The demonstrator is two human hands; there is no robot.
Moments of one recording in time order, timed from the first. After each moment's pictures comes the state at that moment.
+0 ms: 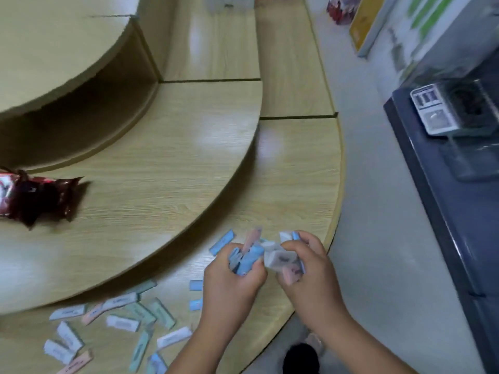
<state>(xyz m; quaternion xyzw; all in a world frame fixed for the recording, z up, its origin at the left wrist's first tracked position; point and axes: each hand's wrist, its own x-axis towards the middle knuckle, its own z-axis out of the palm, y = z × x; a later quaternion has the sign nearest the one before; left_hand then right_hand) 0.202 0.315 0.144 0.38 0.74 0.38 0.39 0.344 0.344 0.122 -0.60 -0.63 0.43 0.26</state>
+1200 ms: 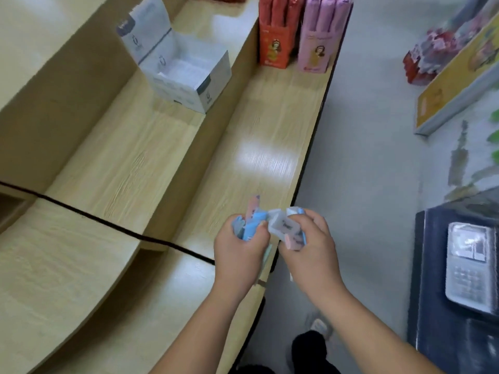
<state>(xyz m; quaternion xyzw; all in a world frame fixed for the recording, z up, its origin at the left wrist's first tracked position) 0.377 0.890 0.164 0.15 0.77 0.53 0.32 0.485 0.958 0.145 -0.49 -0.70 0.48 0.19</state>
